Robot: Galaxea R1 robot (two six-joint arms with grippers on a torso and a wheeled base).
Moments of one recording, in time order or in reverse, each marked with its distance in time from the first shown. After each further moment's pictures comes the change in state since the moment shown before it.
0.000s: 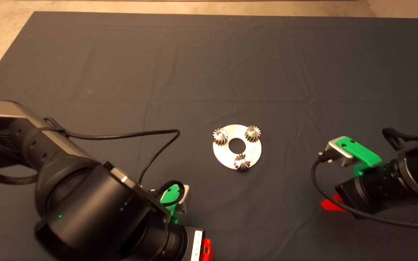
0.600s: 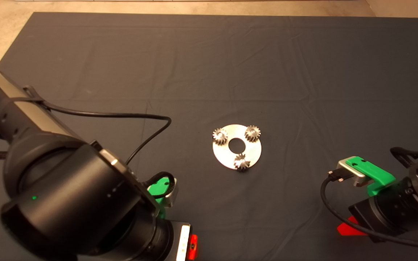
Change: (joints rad) left arm -0.117 -0.005 0.008 -0.214 0.001 -0.068; right arm 0.000 -0.005 0.024 0.100 0.000 0.053
